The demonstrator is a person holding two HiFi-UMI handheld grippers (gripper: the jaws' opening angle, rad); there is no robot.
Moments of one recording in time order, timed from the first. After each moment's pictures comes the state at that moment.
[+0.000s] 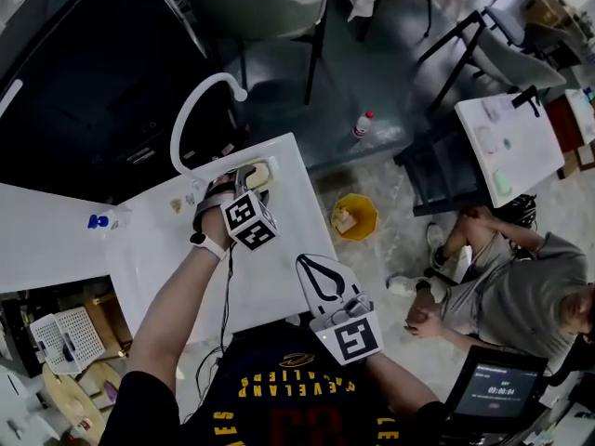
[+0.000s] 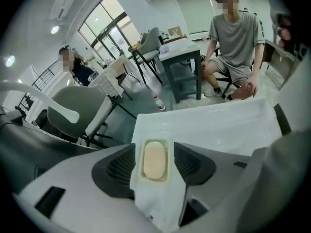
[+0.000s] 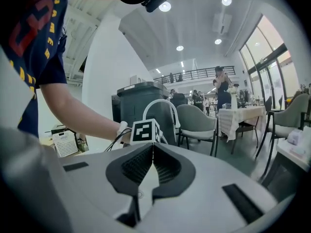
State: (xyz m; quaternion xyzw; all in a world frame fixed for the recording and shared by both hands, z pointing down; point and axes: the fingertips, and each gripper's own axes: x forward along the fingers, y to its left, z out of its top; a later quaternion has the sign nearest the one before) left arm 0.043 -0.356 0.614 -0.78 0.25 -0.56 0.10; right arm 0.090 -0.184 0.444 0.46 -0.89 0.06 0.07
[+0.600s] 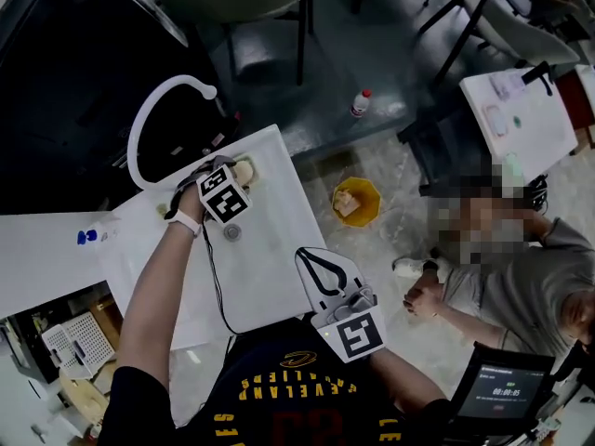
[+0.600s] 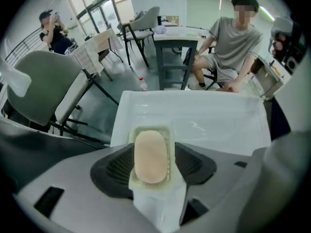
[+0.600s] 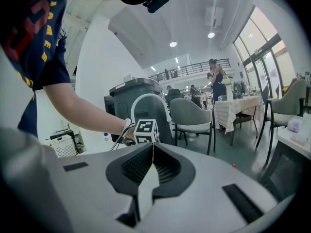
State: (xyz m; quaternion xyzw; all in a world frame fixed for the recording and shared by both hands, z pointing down) left arm 0.029 -0.383 0.679 -0.76 0.14 -0.63 -0.02; right arm 0.127 -0.217 0.473 0.46 -0.88 0.11 0.07
